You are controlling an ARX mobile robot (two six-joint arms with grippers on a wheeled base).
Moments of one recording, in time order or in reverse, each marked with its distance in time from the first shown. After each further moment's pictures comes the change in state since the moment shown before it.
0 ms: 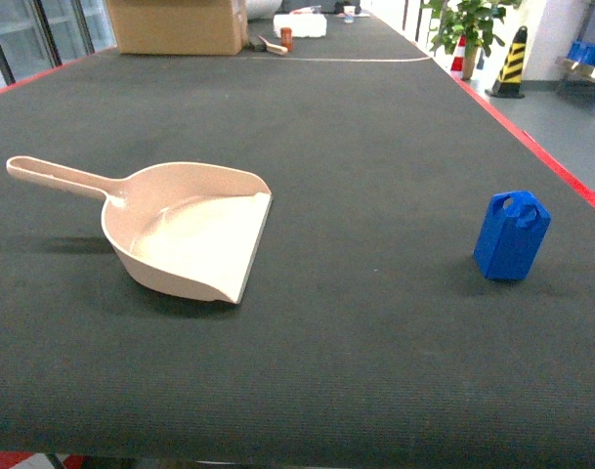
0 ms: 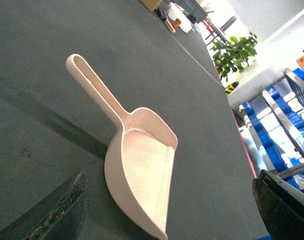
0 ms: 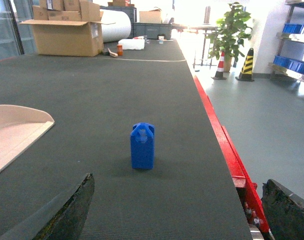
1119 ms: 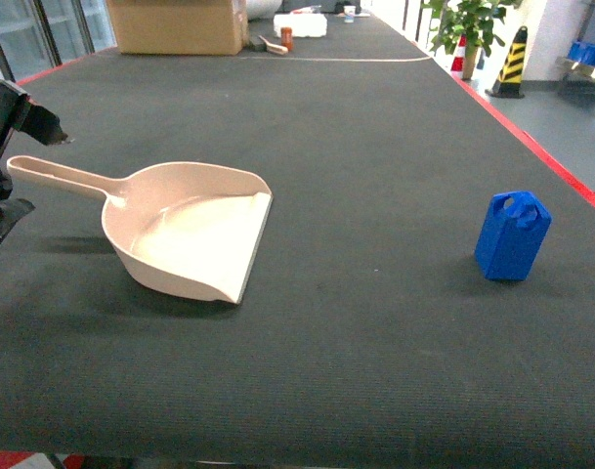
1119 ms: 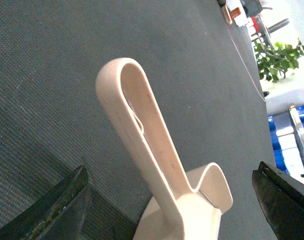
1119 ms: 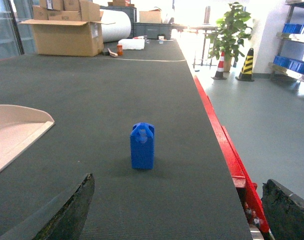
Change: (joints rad) left arm 0.023 0.847 0.682 -0.003 -0.044 -0.204; right arm 0.000 0.000 0.000 0.000 0.000 0.000
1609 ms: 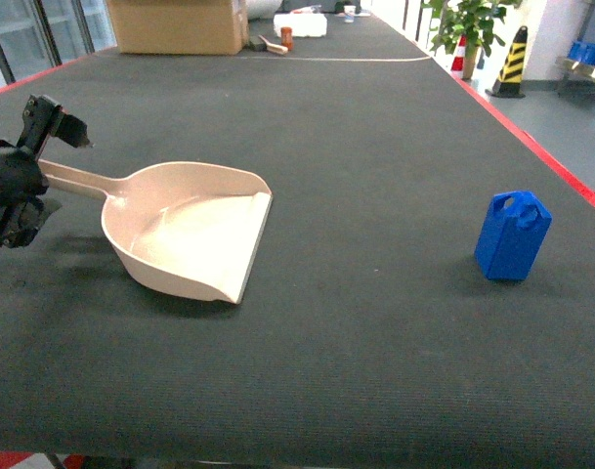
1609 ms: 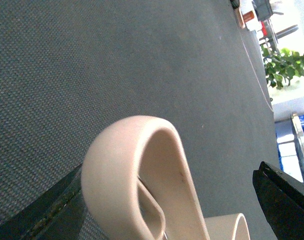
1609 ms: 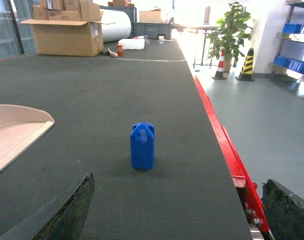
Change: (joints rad) left arm 0.011 0.222 0.289 -0.088 -0.005 -0.046; right arm 0.000 0.000 0.000 0.000 0.000 0.000
